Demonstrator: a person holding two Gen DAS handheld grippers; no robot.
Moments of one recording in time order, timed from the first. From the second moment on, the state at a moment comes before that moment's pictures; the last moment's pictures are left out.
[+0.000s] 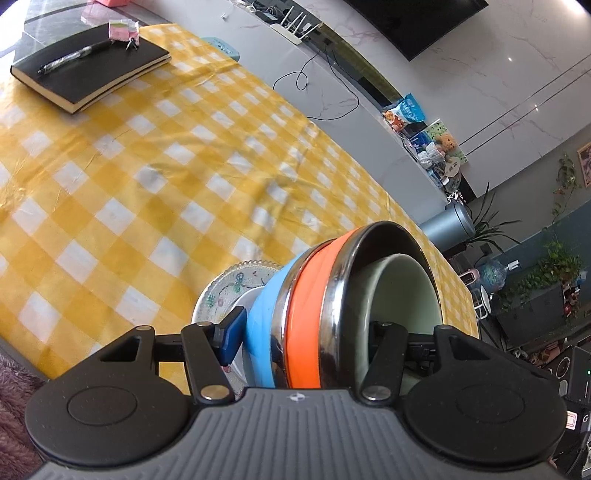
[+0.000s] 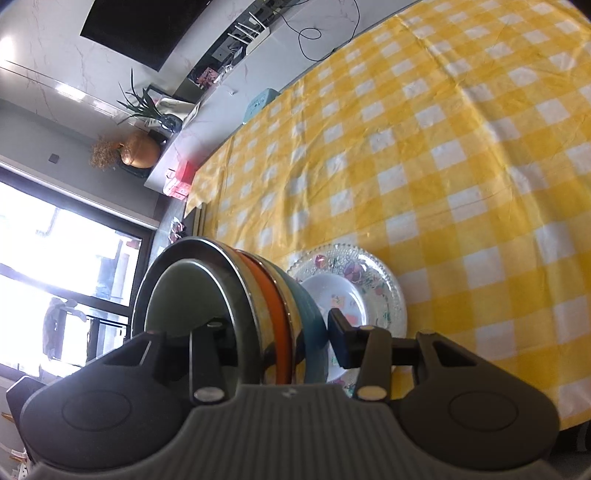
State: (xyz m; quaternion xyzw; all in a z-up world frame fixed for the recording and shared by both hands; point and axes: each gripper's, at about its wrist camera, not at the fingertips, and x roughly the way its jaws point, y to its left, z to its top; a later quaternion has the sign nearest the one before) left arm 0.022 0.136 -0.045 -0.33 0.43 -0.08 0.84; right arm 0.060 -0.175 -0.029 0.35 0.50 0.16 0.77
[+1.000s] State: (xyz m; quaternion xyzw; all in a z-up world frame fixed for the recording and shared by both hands) left arm 0.053 0.133 -0.078 -0.33 0.47 -0.07 0.82; right arm 0.090 -0.180 -0.062 0.34 0.53 0.14 0.76
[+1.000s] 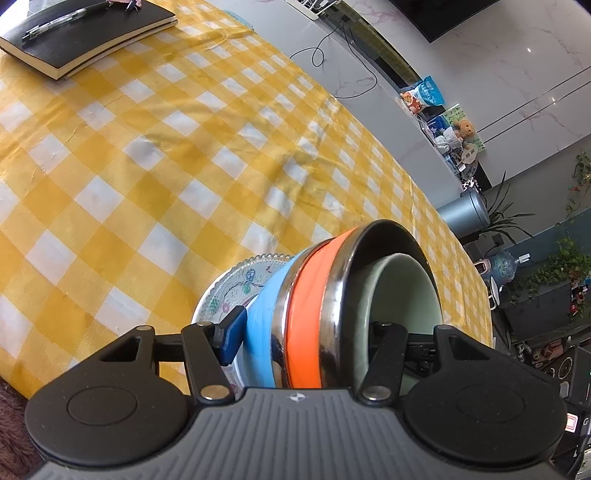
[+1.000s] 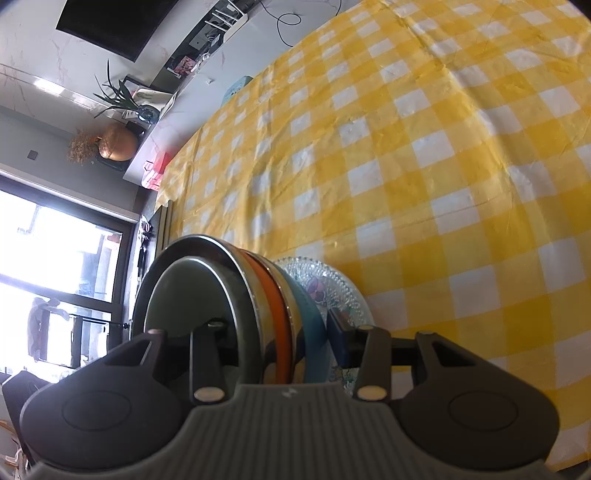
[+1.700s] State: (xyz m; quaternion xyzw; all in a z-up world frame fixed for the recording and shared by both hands) left arm 0.038 0.138 -0.046 -0.30 0.41 -0.05 0.86; right arm 0.075 -0.179 -0.033 0.30 0.49 0.14 0.81
